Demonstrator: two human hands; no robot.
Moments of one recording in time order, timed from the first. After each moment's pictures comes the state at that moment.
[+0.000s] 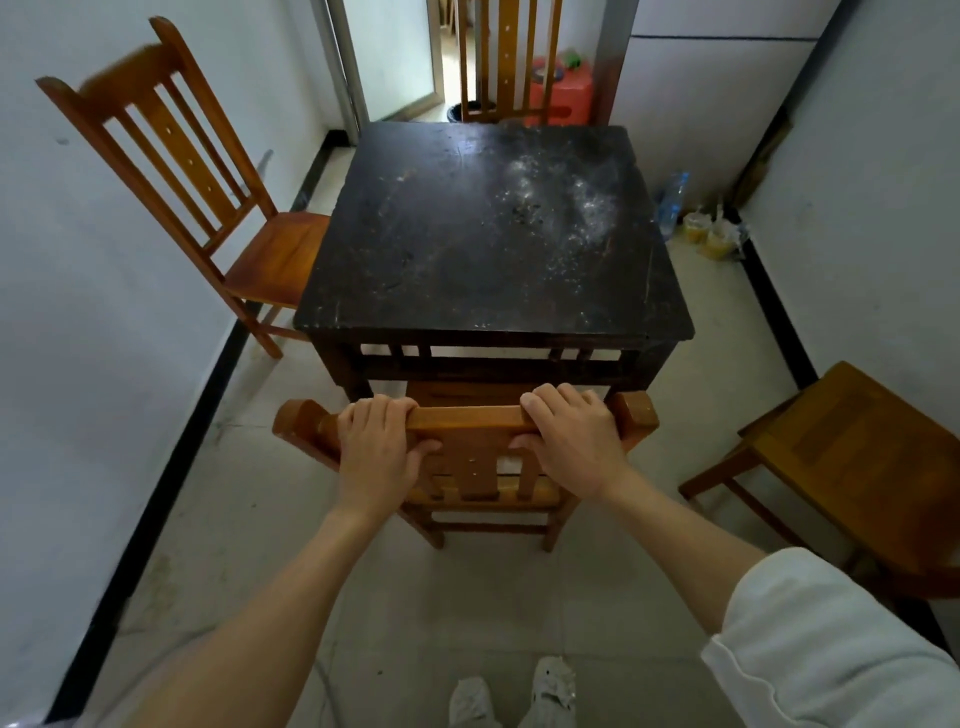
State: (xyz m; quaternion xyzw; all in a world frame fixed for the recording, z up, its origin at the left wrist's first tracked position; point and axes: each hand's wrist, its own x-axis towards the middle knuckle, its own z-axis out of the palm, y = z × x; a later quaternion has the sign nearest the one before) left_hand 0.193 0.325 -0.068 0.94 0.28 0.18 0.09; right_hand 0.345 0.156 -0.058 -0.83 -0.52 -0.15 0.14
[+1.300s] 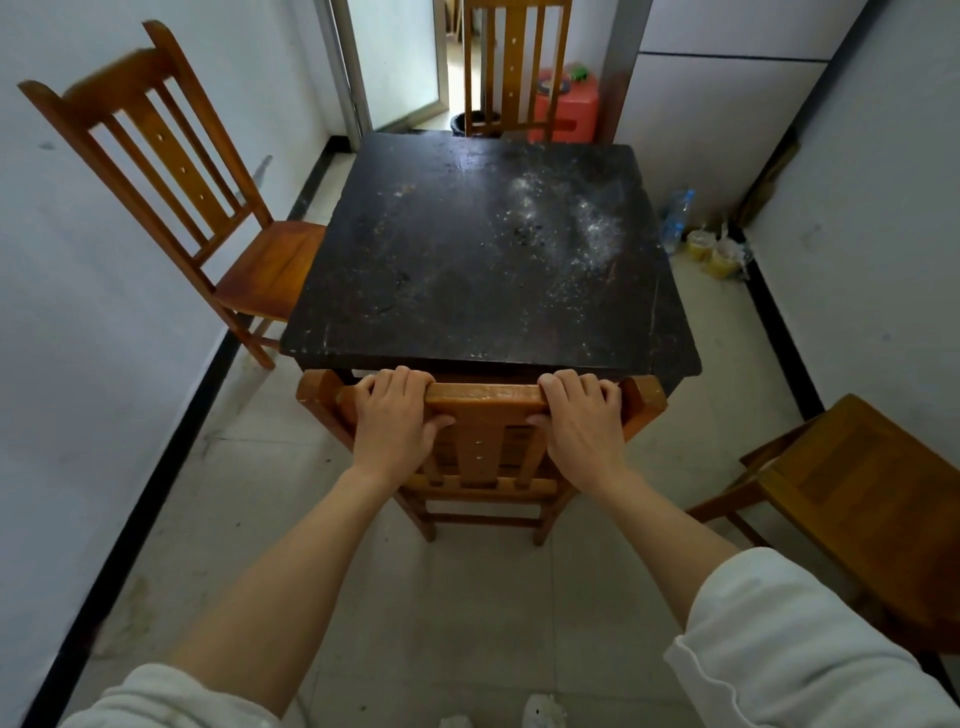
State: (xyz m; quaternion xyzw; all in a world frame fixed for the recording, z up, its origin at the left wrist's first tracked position) left_hand 0.274 0.361 -0.059 0.94 0.27 0.16 0.11; right_hand 0.403 0.192 -0.062 -0.90 -0.42 -0.10 0.12
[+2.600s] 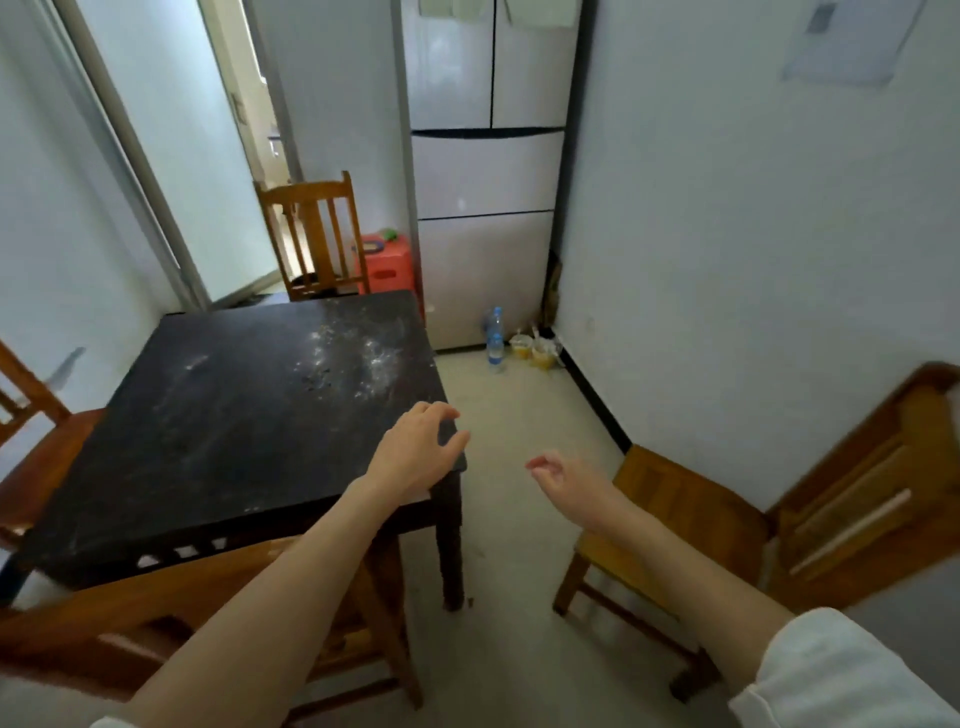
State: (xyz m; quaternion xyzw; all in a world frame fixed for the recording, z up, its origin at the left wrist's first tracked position) left_hand 0.482 0.120 0.068 0.96 0.10 0.04 0.26; right_hand 0.537 -0.081 0.036 -0.90 -0.24 0.16 0.31
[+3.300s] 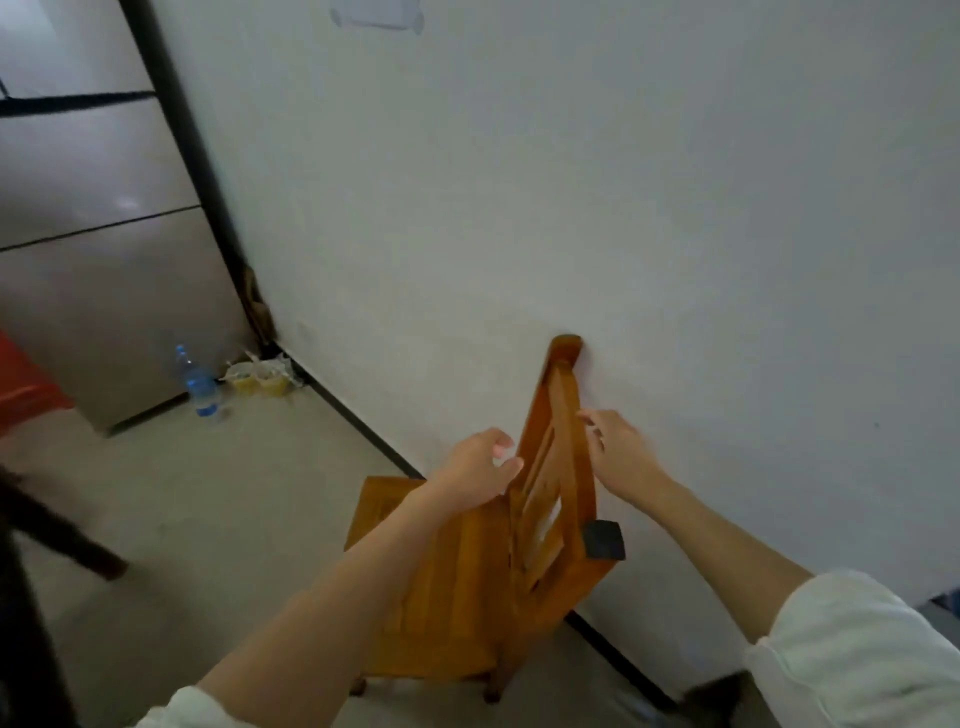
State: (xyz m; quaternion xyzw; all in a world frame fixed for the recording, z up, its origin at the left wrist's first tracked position) left_hand 0.778 -0.342 0.028 0.90 -0.18 -0.19 0.34; right_hand 0.741 -0.533 0.027 -0.96 0.09 -0.02 0.26
